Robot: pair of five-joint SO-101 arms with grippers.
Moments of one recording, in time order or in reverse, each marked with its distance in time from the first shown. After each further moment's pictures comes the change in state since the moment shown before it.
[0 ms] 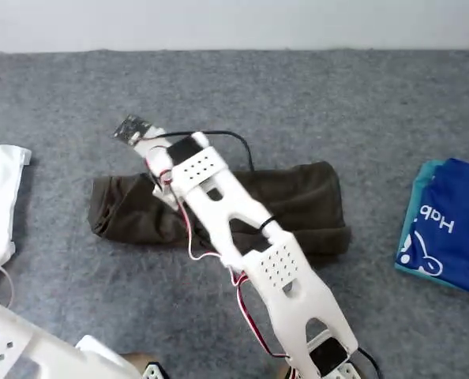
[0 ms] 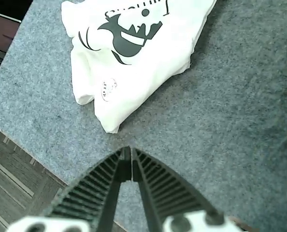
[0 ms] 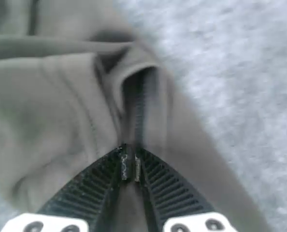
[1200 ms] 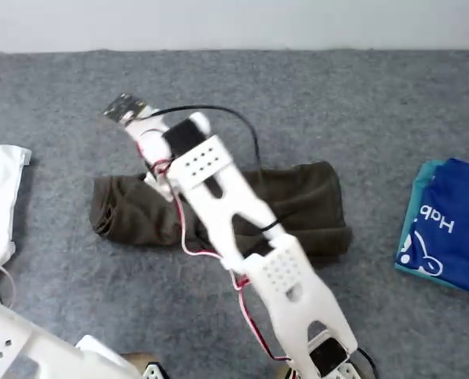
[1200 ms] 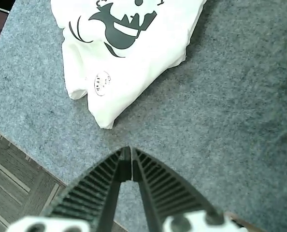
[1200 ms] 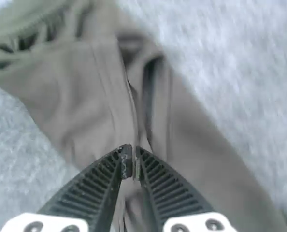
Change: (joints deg) left arm 0.0 0.0 1.3 0.0 0.0; right arm 1.0 -8.3 -10.8 18.9 -5.5
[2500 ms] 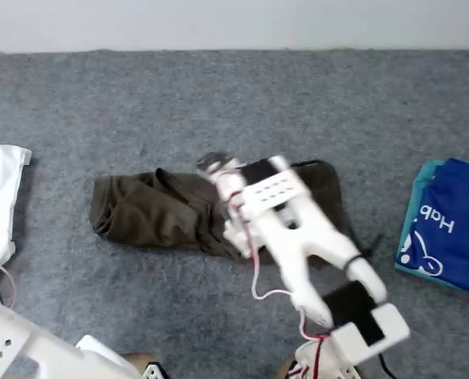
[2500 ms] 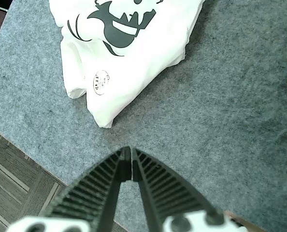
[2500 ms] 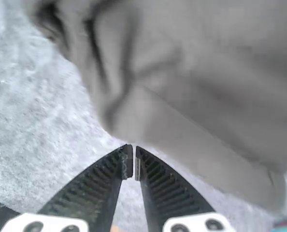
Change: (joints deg) left arm 0.0 0.0 0.4 0.0 0.0; right arm 13.1 -47.4 81.2 -15.6 1.1
